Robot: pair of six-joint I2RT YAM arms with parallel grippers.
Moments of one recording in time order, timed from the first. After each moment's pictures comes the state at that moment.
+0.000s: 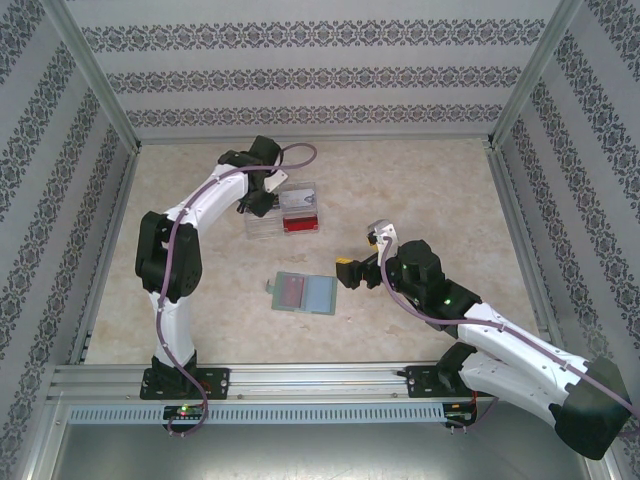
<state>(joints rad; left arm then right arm) -0.35 2.00 1.73 -0.99 -0.21 0.32 0.70 0.87 0.50 0.02 -0.07 0.24</state>
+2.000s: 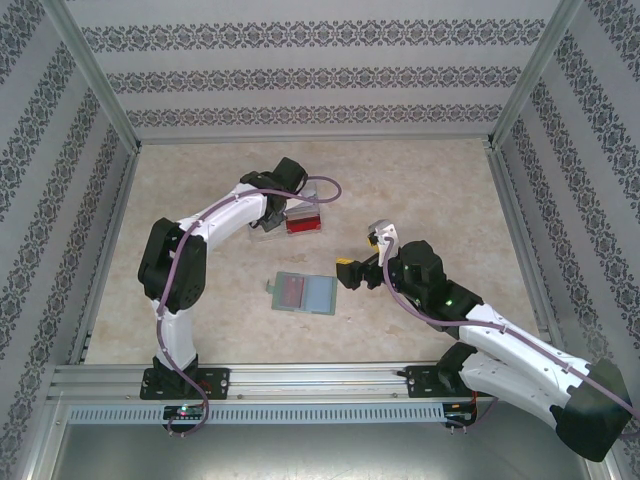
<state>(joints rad) -0.50 1.94 1.57 -0.87 -0.47 0.50 0.70 0.86 0.50 0.02 -0.09 0.24</state>
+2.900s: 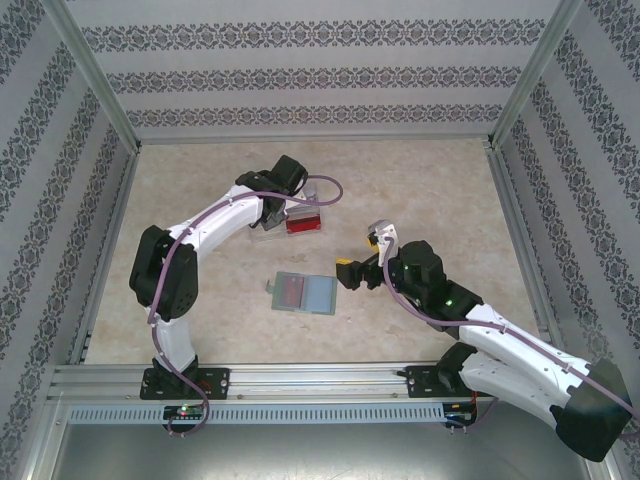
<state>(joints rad) -0.52 1.87 1.56 -0.87 -0.46 0.54 0.70 0.86 0.50 0.02 -0.09 0.25</state>
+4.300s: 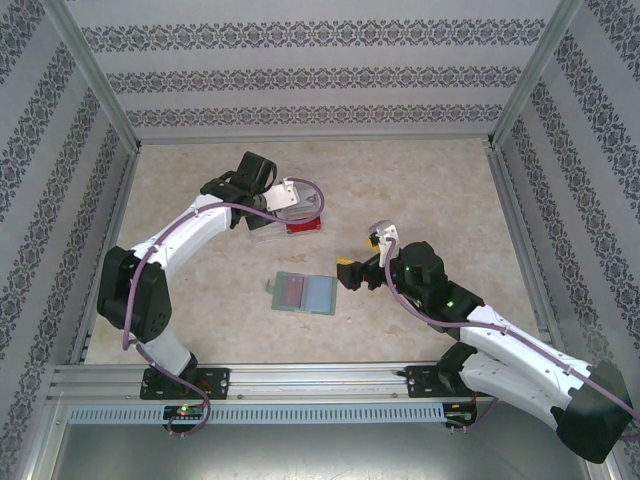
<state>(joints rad) -0.40 1.67 1.37 -0.67 -0.10 0.83 0.70 0.84 0.49 0.02 -0.09 0.26</state>
